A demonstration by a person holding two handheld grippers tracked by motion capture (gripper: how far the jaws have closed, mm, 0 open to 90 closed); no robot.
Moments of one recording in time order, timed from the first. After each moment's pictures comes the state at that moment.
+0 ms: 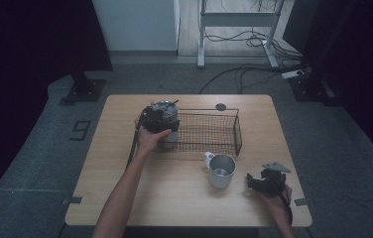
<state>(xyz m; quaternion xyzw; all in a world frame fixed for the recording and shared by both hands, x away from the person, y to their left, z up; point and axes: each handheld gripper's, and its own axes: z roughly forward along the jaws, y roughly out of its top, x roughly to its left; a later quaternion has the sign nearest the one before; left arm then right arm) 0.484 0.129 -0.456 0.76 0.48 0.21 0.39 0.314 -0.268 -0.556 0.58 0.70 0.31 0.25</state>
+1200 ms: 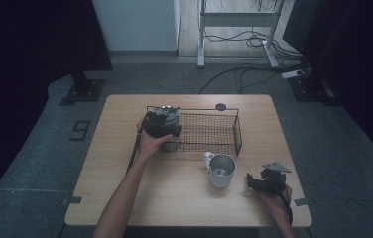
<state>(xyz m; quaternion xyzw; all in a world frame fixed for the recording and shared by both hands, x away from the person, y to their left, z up) 0.474 0.124 -0.467 0.77 0.47 0.21 0.37 0.314 -0.268 -0.556 0.58 0.70 0.31 0.25</state>
